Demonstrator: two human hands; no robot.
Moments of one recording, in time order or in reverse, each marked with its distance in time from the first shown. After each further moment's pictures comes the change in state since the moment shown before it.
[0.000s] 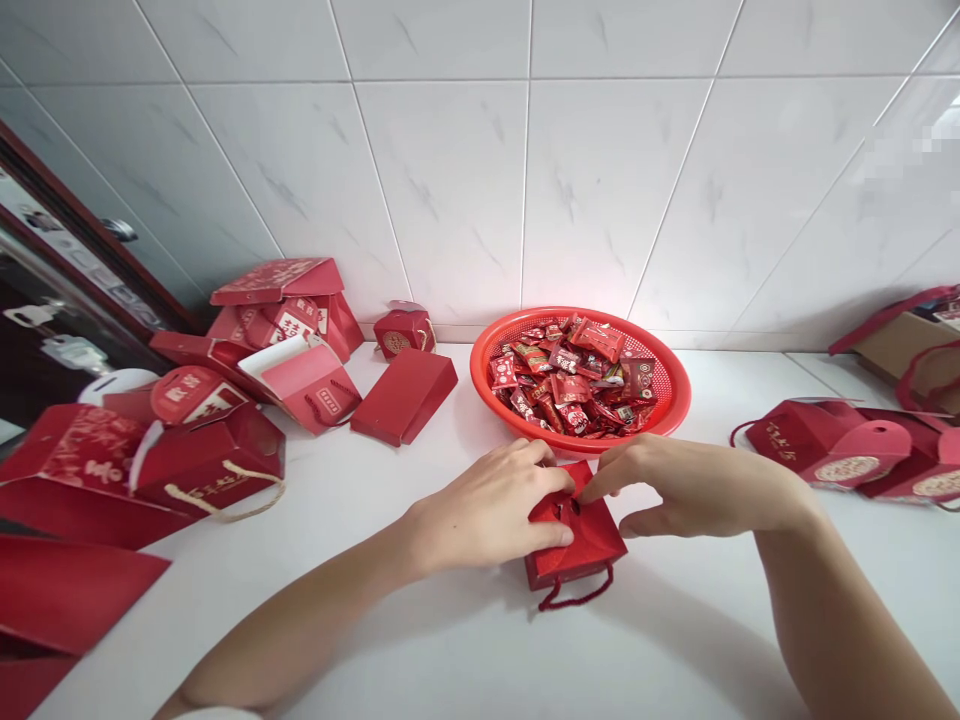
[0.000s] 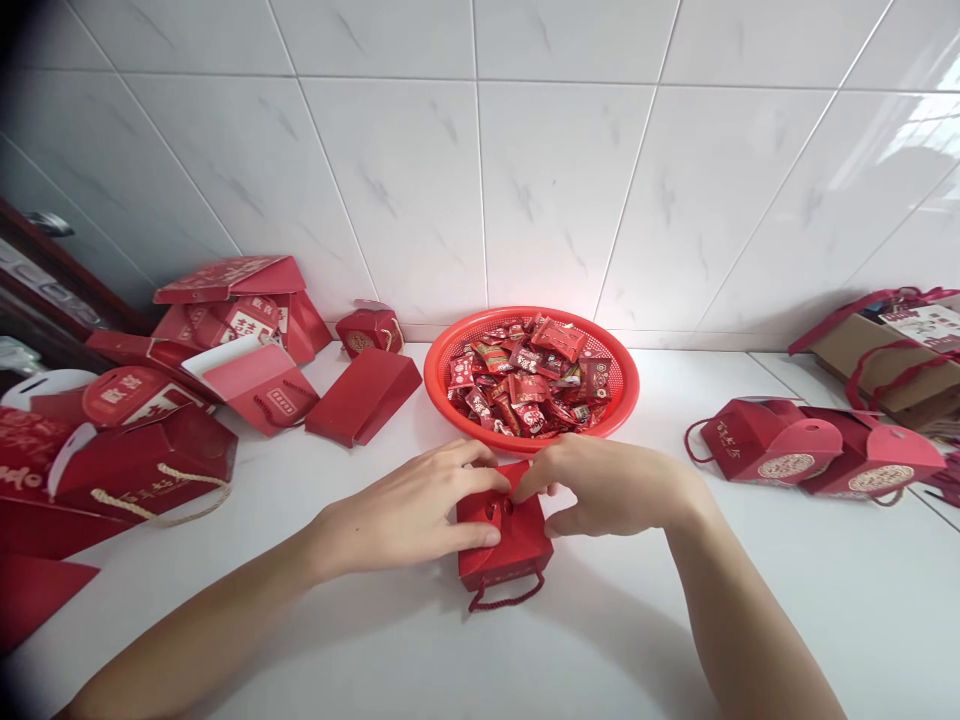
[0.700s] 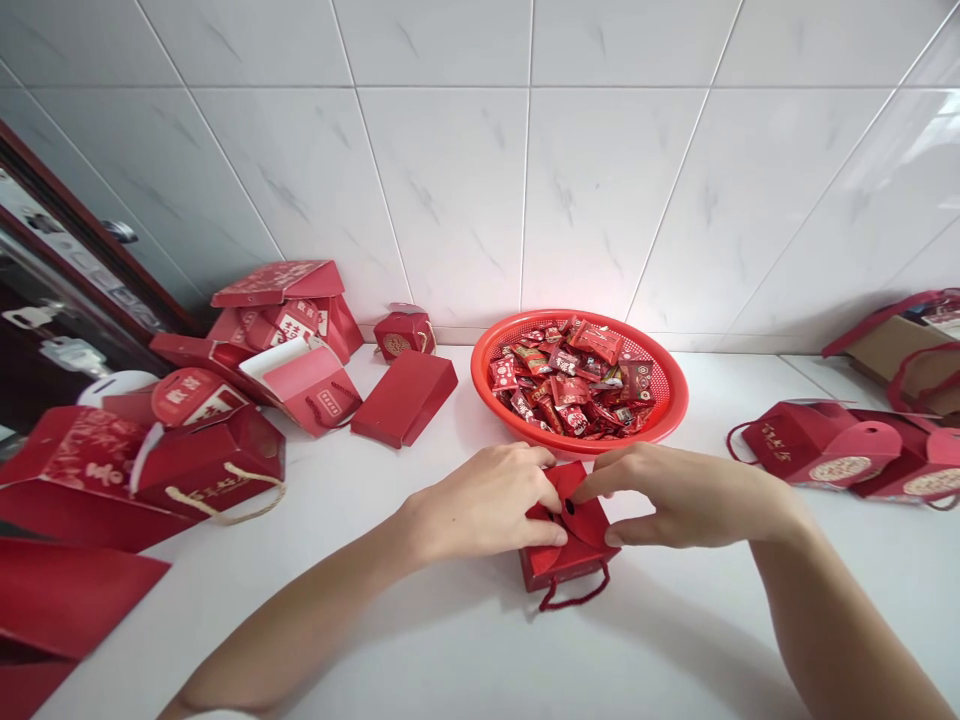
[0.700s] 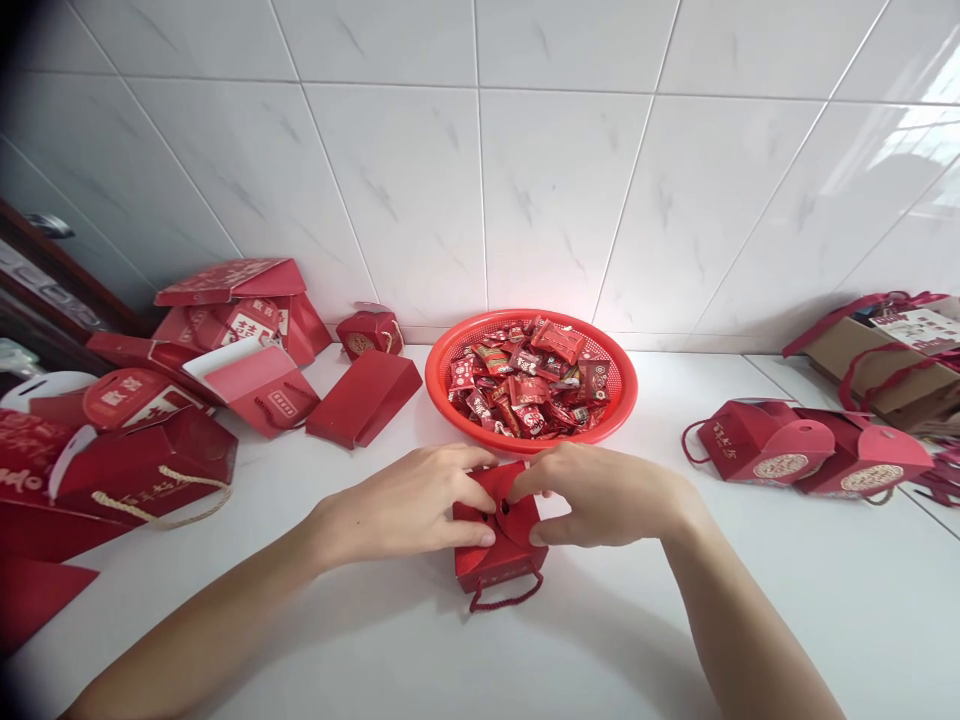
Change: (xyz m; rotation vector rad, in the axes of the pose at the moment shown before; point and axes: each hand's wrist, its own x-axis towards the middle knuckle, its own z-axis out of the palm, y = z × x) left_hand 0.000 -0.003 -0.007 0.068 -0.044 0.046; right_hand 0.001 -0.004 0.007 0.035 0.044 -0.118
